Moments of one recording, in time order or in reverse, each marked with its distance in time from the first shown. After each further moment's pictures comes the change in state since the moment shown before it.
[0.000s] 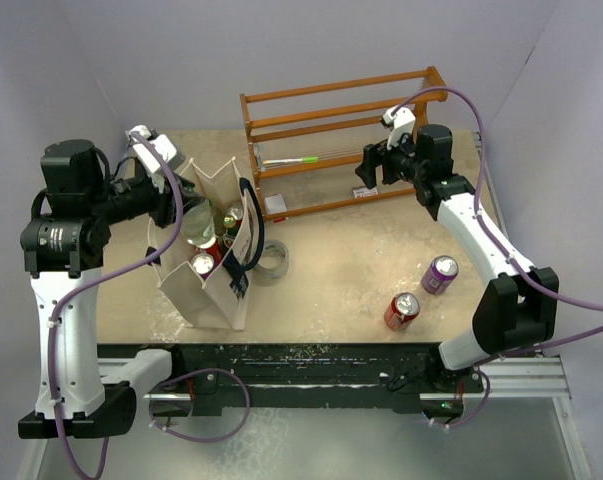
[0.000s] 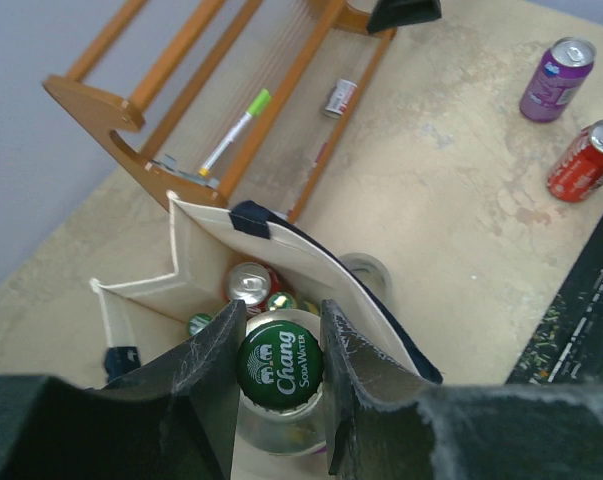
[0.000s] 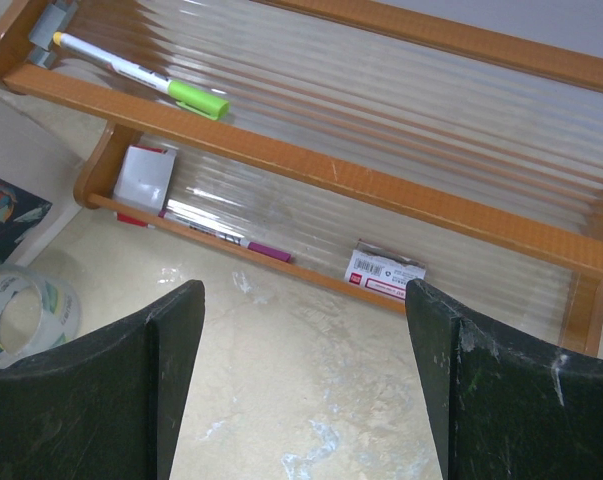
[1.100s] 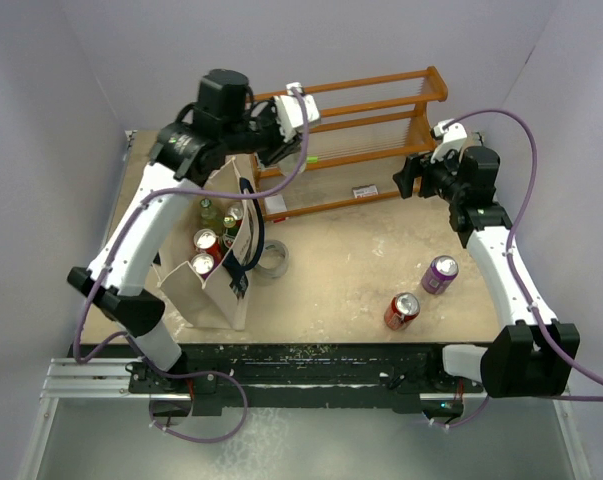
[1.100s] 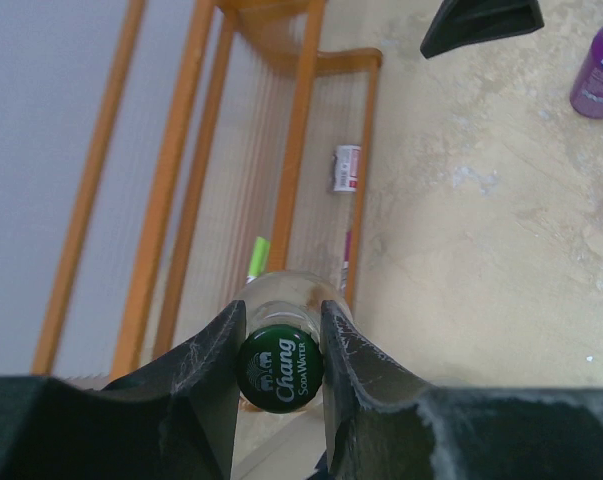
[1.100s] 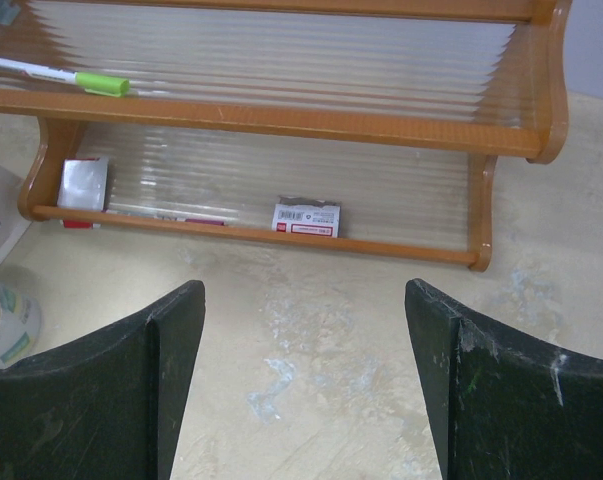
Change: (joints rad) left arm -0.593 0.645 0.509 0.161 -0.423 0.140; right arm -0.194 -0.268 -0.217 0.018 -0.003 0.057
